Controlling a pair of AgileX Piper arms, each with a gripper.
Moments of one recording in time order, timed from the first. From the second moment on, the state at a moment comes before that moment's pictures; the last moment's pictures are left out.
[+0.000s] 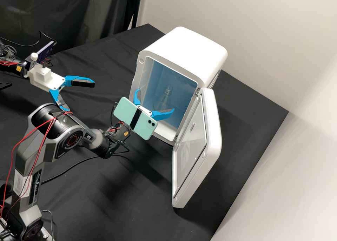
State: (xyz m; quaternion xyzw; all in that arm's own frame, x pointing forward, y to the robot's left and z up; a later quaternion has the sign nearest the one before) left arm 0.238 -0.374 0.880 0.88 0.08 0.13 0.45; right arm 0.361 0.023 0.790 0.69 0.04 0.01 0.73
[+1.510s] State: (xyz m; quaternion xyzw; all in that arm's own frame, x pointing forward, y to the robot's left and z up) left arm 0.238 -0.374 0.880 0.88 0.08 0.13 0.45; right arm 0.372 -0.010 0.775 0.67 0.02 -0.04 0.74
